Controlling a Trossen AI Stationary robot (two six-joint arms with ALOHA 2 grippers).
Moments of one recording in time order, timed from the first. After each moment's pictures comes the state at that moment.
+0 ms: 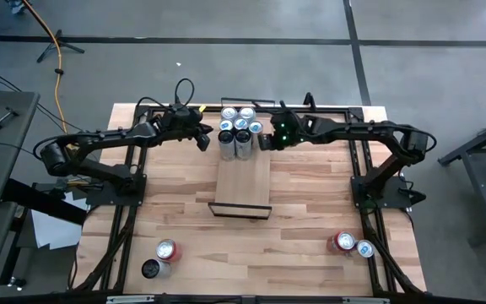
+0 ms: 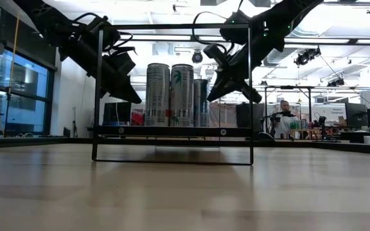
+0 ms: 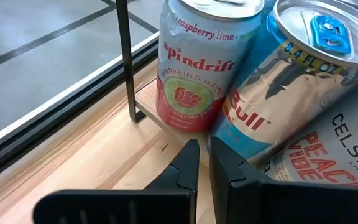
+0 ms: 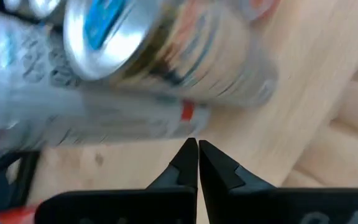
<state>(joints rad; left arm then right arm) 0.62 1.28 0.62 0.08 0.04 -0.12 -0.38 1.59 1.04 -0.24 -0.17 0.89</state>
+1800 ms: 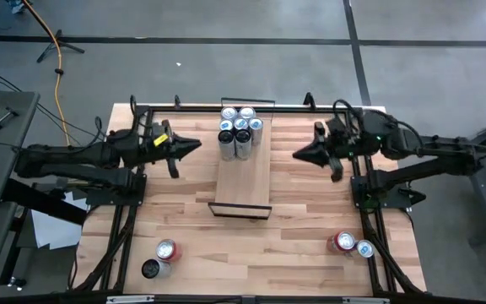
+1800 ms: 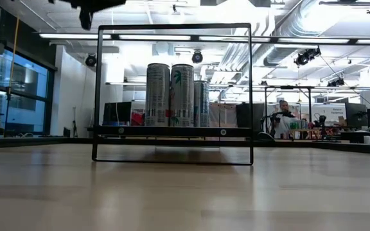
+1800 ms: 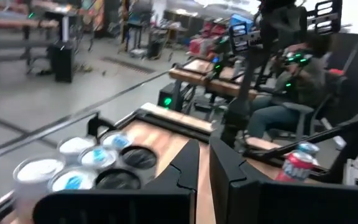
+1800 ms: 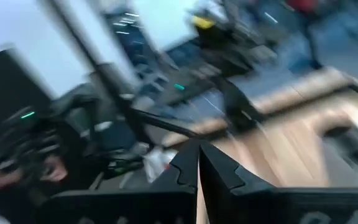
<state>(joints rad) 0.05 0.69 0.62 0.05 -0.25 -0.21 -0.03 0.92 1.05 -0.21 -0.17 0.44</state>
